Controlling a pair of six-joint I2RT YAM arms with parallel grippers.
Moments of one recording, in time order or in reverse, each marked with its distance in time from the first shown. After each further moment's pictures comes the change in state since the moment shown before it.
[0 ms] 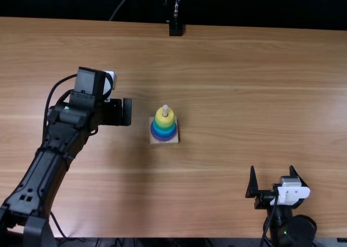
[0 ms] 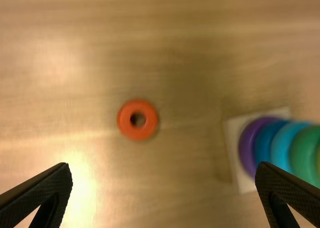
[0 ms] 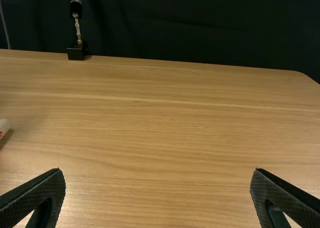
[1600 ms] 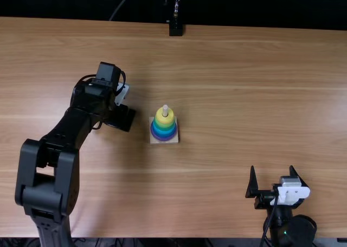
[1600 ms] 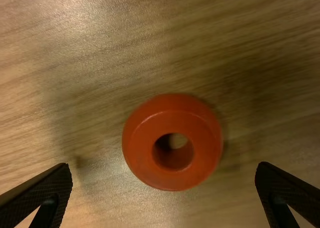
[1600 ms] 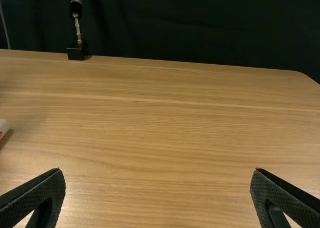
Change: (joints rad) left arm 0.000 0.409 0.188 -0.095 -0.085 0.278; right arm 0.000 0.000 0.000 0.000 0.000 0.000
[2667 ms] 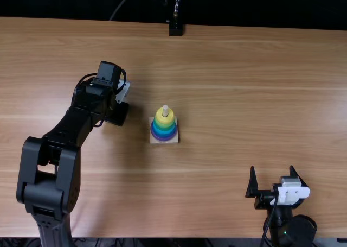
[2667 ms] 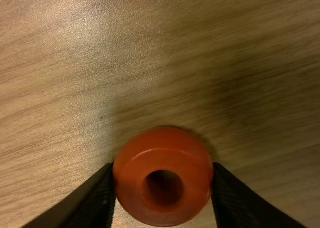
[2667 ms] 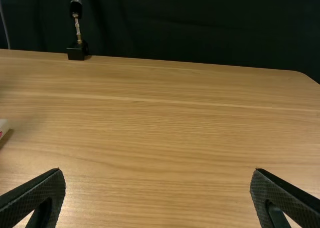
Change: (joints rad) left arm 0.000 0.018 0.002 0.061 0.004 0.006; right arm 0.000 0.000 0.000 0.000 0.000 0.000
